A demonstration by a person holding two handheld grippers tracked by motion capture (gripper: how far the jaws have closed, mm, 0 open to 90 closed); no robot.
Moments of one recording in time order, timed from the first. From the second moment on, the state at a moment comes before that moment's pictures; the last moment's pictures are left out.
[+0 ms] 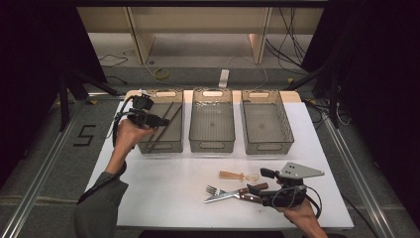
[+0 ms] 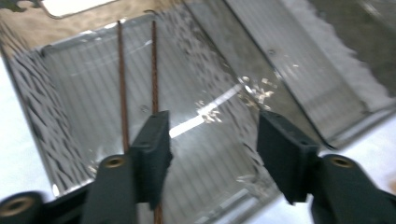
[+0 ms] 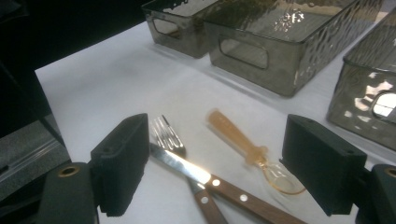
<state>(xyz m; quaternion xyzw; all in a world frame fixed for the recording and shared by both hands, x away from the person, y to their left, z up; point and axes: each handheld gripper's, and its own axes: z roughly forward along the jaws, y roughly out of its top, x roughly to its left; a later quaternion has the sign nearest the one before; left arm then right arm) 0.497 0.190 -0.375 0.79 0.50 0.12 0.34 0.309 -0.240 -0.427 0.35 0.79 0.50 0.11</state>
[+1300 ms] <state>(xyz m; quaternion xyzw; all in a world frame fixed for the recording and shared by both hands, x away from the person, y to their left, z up) 0.380 0.174 -0.409 0.77 0.42 0.11 0.46 0.384 -0.199 -0.429 0.30 0.87 0.39 0.08</state>
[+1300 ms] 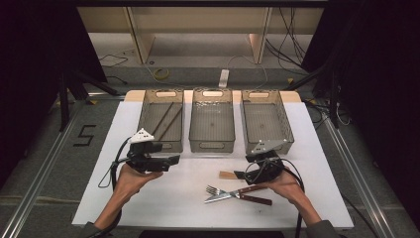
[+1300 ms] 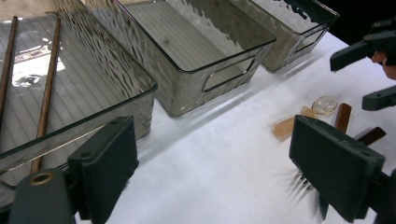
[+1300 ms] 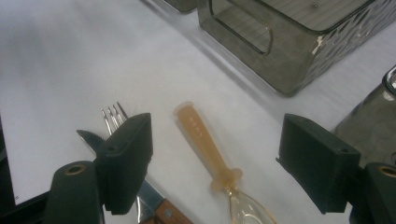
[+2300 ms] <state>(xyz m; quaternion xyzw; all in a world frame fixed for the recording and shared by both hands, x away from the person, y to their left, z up) 0.352 0.173 -0.418 0.78 0.40 0.13 0.45 0.406 -0.174 -0.432 0.28 0.90 0.32 0.06</state>
